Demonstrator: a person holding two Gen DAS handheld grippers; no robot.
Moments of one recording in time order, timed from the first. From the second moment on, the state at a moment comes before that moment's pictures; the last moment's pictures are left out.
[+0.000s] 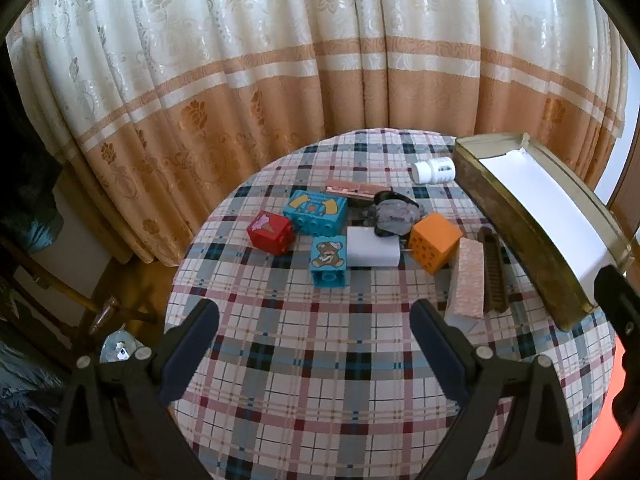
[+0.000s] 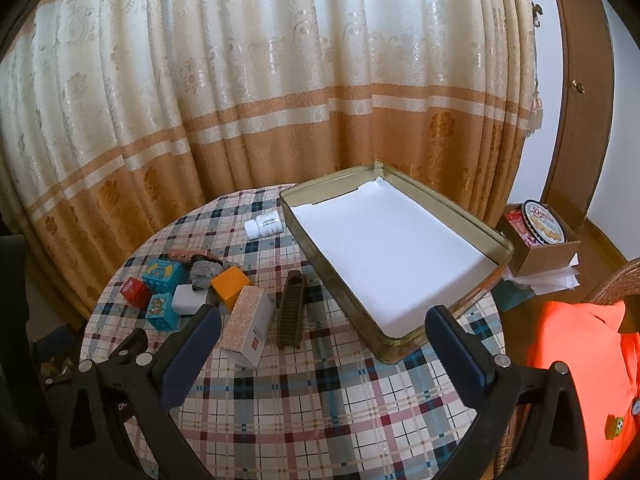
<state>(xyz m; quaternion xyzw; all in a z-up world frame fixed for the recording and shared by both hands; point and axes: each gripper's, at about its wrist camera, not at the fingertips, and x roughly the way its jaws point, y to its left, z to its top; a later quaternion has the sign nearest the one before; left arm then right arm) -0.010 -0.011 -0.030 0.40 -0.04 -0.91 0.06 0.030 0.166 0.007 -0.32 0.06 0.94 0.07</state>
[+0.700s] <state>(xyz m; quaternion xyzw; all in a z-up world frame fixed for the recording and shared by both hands) -0.017 -0.014 -0.041 0.41 -0.08 -0.90 0.08 0.025 0.157 -0.002 -0.33 0.06 0.94 0.06</state>
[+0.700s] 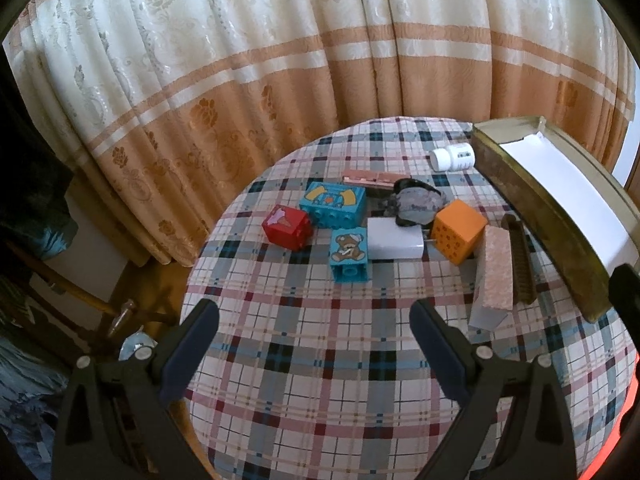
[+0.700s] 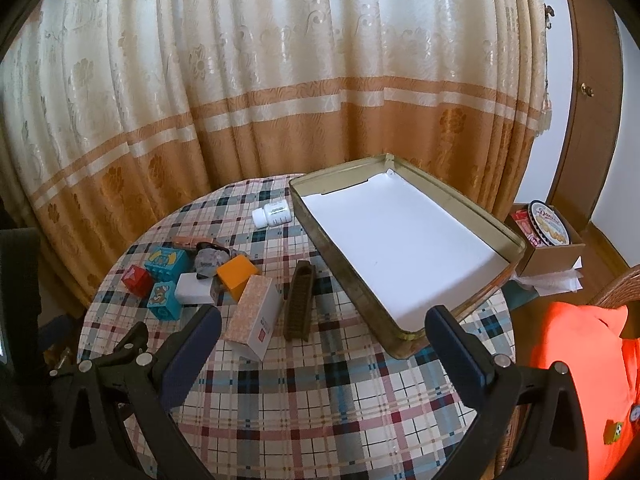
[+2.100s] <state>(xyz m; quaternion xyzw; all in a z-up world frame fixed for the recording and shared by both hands) -0.059 0.073 -0.102 0.50 -0.08 -0.85 -0.10 0.040 0.210 -0.039 -0.38 0.09 0.92 0.06</state>
